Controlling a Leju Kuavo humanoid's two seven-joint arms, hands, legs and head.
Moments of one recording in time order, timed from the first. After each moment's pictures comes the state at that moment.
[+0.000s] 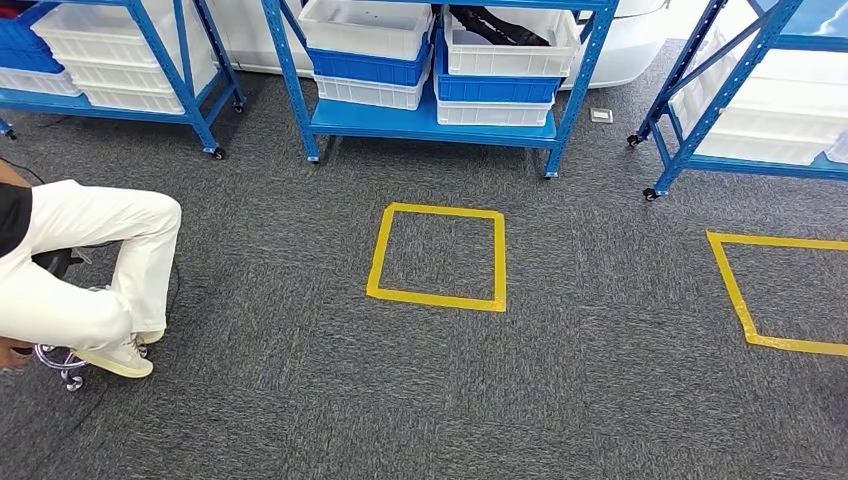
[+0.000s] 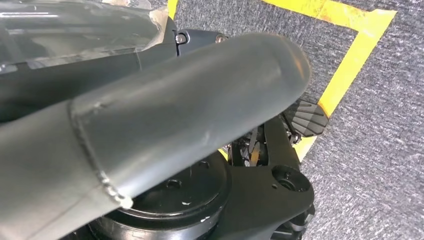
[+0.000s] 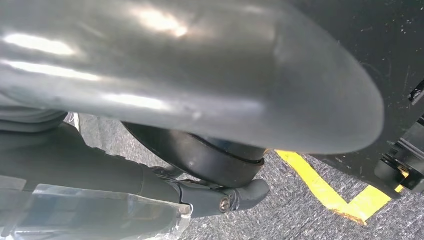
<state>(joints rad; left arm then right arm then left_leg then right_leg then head) -0.09 -0.31 1.27 -0.21 -0.63 -0.01 -0.13 -0.06 0.14 0.37 -0.18 0.57 0.05 0.21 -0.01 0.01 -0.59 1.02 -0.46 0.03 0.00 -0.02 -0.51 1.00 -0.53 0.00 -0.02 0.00</state>
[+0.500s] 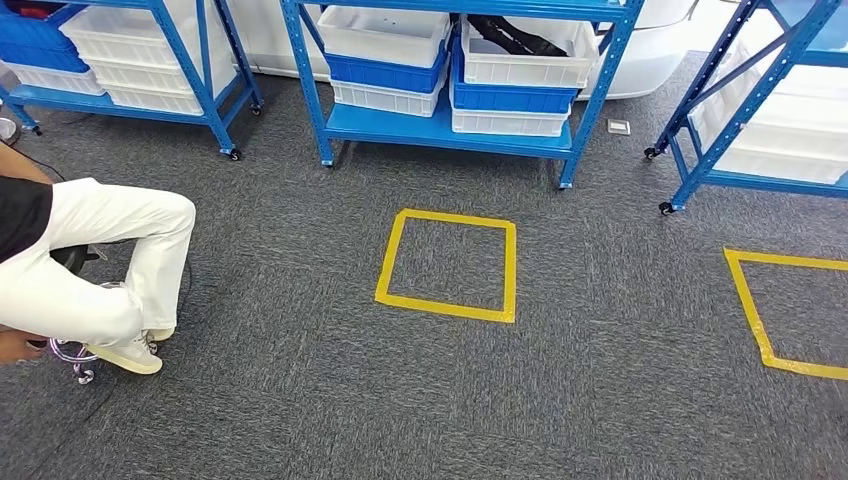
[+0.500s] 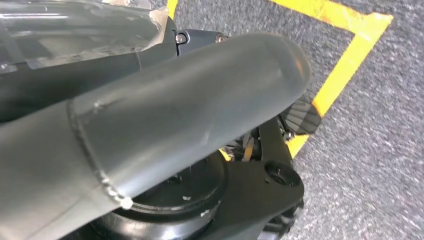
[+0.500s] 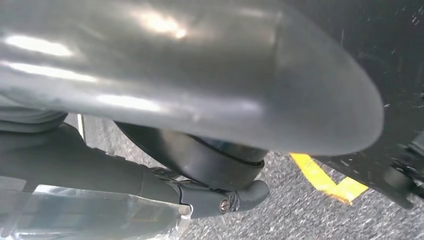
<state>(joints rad) -0.09 -0.32 1.28 -0.21 -0.62 -0.01 -0.12 -0.06 0.14 0.38 -0.18 0.59 0.05 0.21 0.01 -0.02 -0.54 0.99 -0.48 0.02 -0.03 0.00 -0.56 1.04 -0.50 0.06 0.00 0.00</state>
